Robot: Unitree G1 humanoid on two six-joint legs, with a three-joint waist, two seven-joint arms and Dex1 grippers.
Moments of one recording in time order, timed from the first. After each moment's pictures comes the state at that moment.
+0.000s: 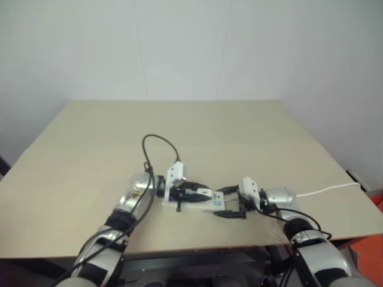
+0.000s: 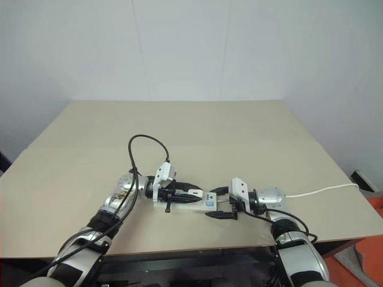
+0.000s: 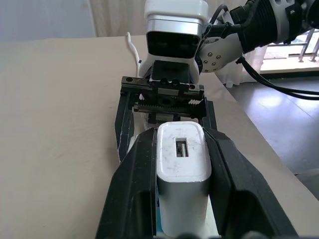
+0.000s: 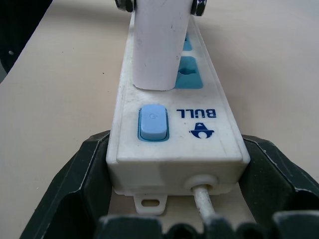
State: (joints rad) left arm -0.63 0.30 -0.29 0.56 -0.28 -0.07 -1.35; right arm -0.65 -0.39 0.14 1.04 0.17 -0.58 1.44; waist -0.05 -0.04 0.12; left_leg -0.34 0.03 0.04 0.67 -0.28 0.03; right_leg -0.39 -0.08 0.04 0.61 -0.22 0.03
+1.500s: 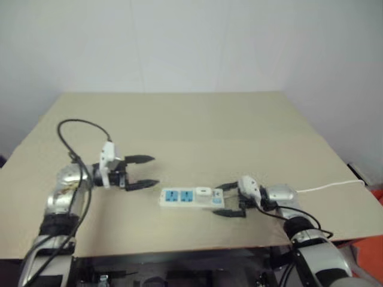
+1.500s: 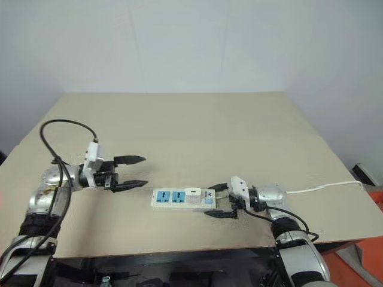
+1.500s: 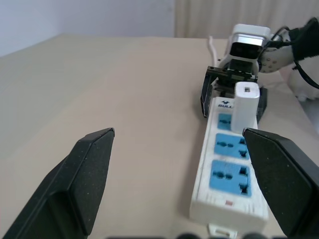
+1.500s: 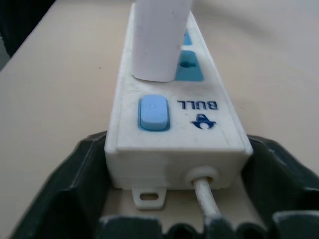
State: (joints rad) left arm -0.50 0.65 0.12 0.41 -0.44 0.06 -1.41; right arm -0.64 -0.40 0.12 0.96 0.18 -0.57 1.48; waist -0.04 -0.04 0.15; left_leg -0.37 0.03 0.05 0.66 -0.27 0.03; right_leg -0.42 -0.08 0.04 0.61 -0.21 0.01
